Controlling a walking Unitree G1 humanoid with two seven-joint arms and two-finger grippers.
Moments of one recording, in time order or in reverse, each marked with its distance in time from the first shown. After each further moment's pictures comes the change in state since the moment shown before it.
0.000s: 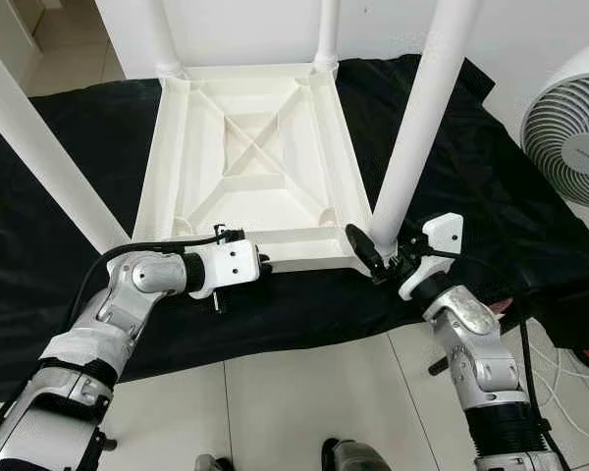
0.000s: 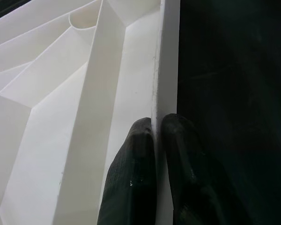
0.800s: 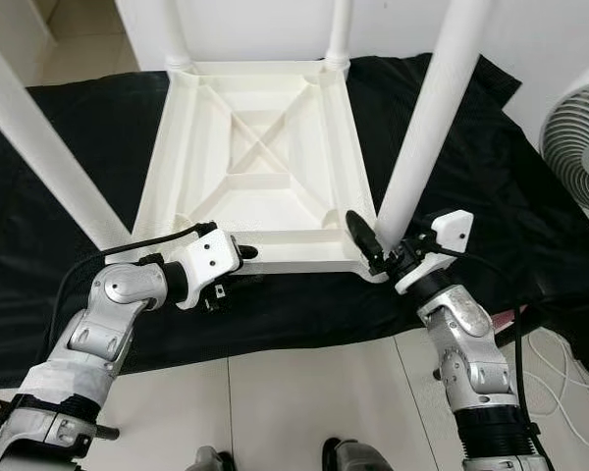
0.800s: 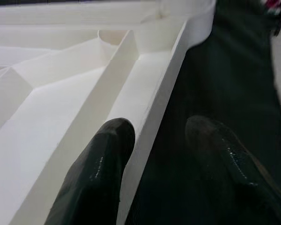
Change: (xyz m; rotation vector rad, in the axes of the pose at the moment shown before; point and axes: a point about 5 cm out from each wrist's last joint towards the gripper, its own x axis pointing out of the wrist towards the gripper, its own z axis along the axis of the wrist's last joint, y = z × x) left arm -0.026 -0.007 0.024 -0.284 -0.176 0.024; right arm 0.000 0.000 0.013 0.052 -0.158 -0.090
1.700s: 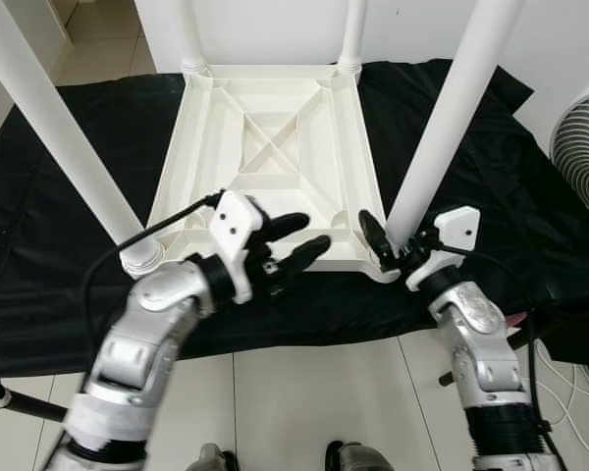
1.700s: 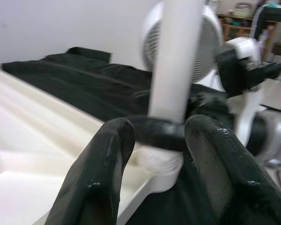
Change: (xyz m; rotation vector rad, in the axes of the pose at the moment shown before) left arm 0.028 -0.032 0.074 -0.342 -0.386 0.152; right arm 0.006 0.007 -0.004 -0.084 0.076 0.001
